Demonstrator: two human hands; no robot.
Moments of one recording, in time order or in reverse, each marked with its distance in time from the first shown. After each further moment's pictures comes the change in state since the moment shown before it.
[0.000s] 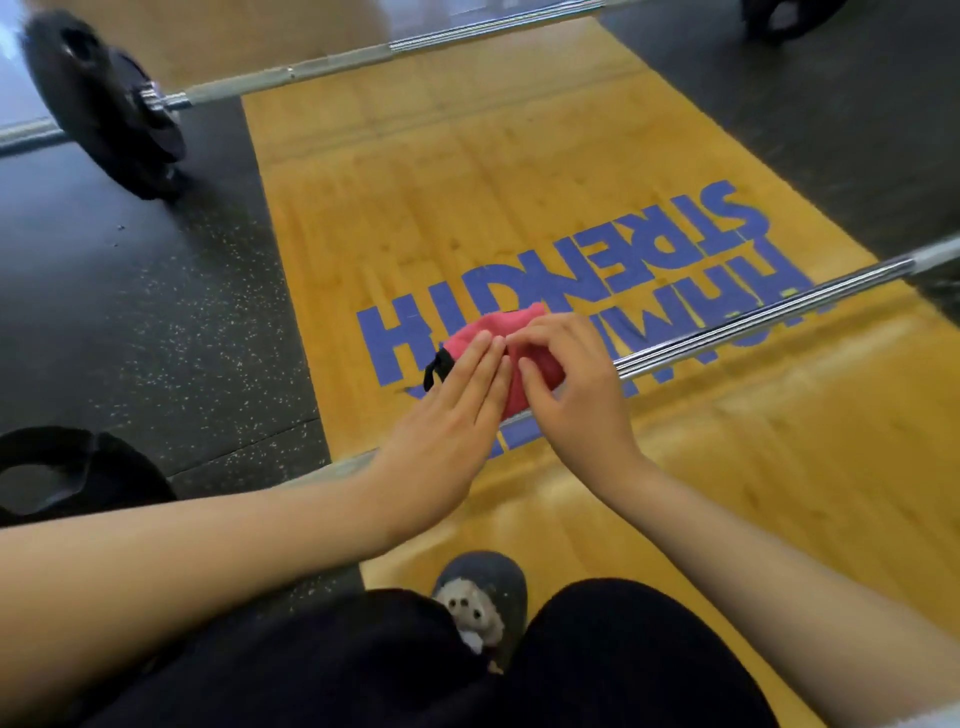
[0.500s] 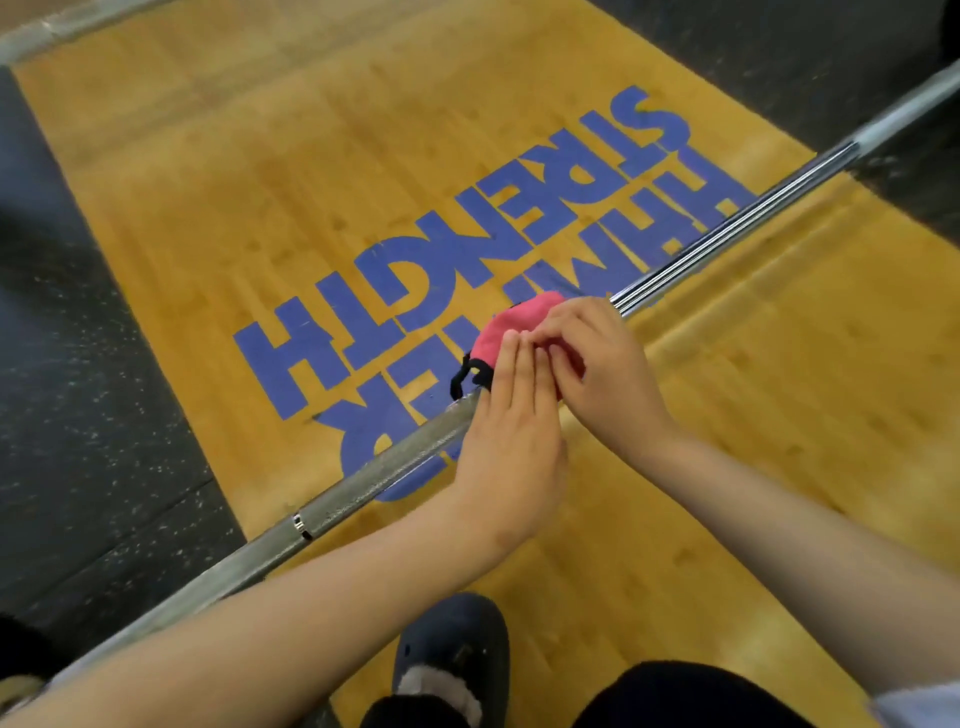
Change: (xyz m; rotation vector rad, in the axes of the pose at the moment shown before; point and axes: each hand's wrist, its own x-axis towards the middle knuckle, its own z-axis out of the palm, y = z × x) left_hand 0.101 0.084 0.082 -0.321 -0.256 -0.140; right_hand -0.012 0.135 -0.030 -0.272 -0.055 0.087
